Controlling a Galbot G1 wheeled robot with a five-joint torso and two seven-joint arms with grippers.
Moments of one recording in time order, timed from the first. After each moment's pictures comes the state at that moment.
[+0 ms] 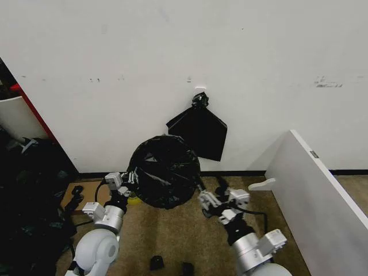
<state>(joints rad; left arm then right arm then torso) 1.44 -1.25 -0.44 -2.01 -0.56 -0.13 -0.01 -1.40 0.98 -0.13 2.39 0.62 -0.06 0.43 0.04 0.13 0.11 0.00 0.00</state>
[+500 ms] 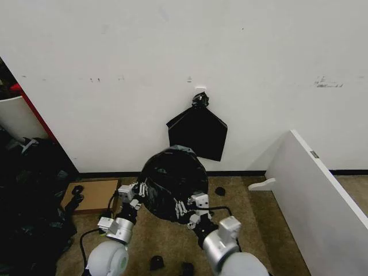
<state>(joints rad) 1.44 -1.26 -0.36 -1.88 -0.43 -0.26 0.07 -1.17 1.07 -0.30 2.21 0.59 -0.34 0.58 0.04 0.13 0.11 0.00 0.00</state>
